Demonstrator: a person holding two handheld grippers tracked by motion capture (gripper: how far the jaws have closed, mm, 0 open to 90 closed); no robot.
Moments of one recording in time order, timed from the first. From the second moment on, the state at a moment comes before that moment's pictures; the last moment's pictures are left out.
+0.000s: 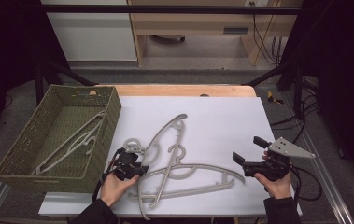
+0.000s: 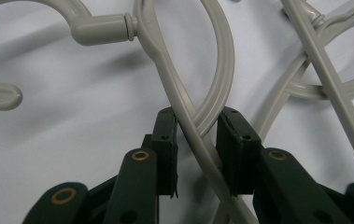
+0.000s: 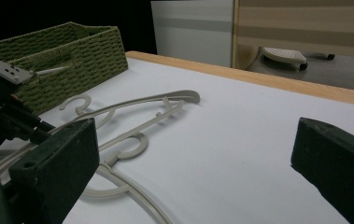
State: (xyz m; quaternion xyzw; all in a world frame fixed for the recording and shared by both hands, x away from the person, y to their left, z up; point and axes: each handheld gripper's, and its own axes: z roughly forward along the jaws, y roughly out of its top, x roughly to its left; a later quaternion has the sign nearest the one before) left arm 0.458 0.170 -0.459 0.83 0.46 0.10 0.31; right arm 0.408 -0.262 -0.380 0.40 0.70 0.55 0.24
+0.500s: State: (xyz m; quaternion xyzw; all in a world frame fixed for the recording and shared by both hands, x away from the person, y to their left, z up) left arm 0.453 0.181 -0.457 0.83 0.46 0.08 0.30; right arm 0.407 -0.263 -0.379 0.39 0.70 0.55 0.24
